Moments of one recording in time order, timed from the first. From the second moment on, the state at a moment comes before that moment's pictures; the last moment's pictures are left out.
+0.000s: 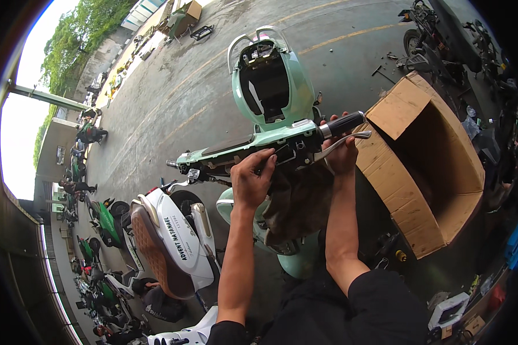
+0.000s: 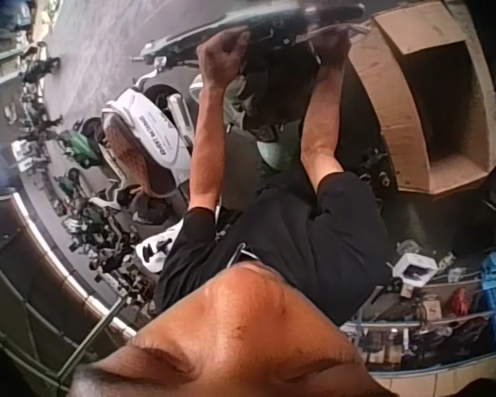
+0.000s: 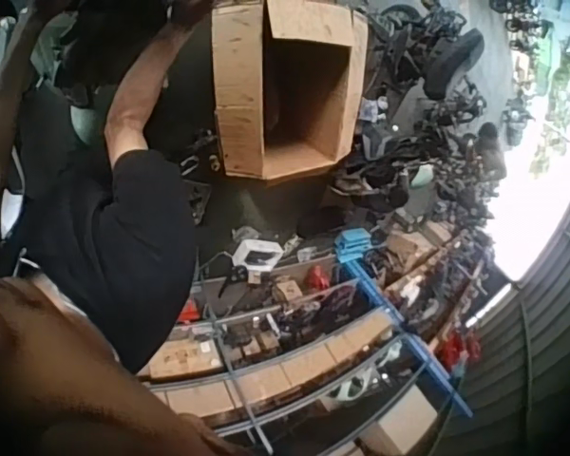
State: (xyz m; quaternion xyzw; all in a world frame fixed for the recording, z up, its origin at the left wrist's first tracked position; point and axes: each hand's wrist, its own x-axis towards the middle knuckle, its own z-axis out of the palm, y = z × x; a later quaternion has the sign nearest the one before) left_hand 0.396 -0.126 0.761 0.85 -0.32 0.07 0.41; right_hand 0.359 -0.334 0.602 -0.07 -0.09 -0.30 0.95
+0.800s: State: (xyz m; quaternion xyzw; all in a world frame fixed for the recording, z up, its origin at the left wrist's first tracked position) left_hand 0.391 -0.129 0.762 0.85 -0.32 0.07 0.41; right_hand 0.315 -0.338 0.600 -0.16 -0.16 -0.21 0.95
